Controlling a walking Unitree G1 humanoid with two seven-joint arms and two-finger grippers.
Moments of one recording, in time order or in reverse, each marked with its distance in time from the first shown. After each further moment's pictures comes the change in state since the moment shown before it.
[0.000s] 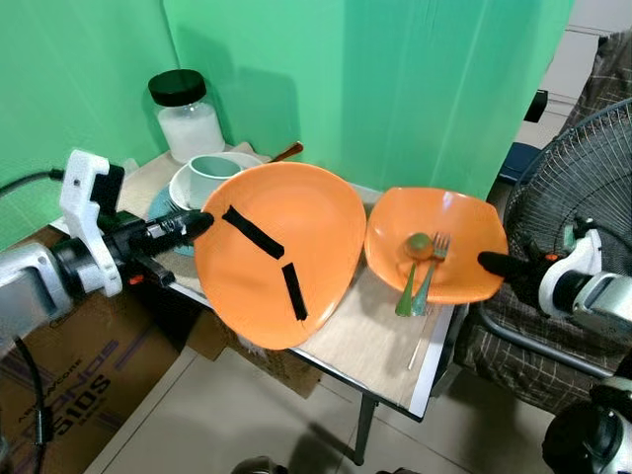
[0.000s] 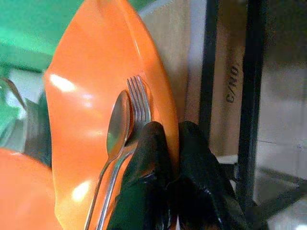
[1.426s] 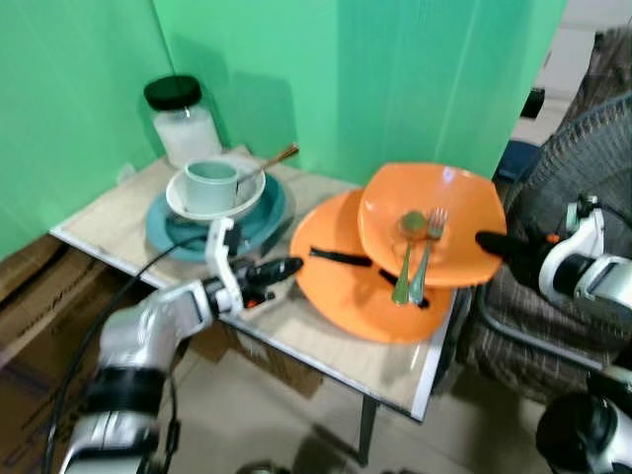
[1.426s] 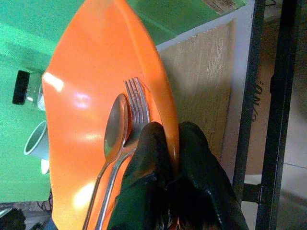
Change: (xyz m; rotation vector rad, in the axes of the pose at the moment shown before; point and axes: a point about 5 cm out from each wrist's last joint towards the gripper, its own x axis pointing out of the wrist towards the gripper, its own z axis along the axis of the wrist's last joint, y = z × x) left arm 0.114 0.009 -0.119 -0.429 0.041 -0.157; right arm -0.010 0.022 0.013 -0.037 -0.072 0.087
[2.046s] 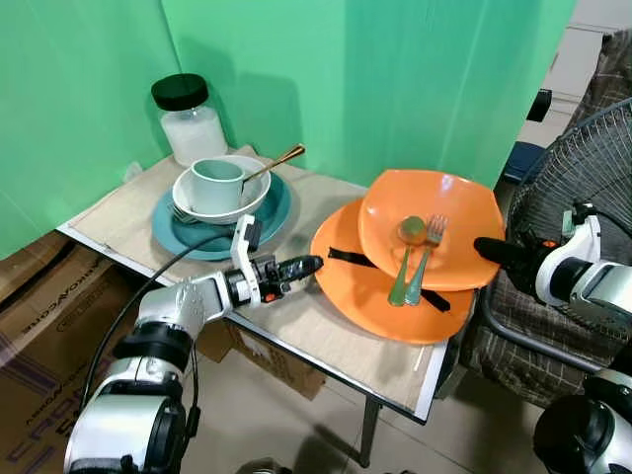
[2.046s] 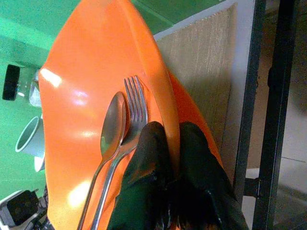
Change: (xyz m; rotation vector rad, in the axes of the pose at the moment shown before) left arm 0.039 0.014 -0.004 -0.113 0.075 -0.141; right arm 0.003 -0.003 -0.005 0.001 0.018 -0.031
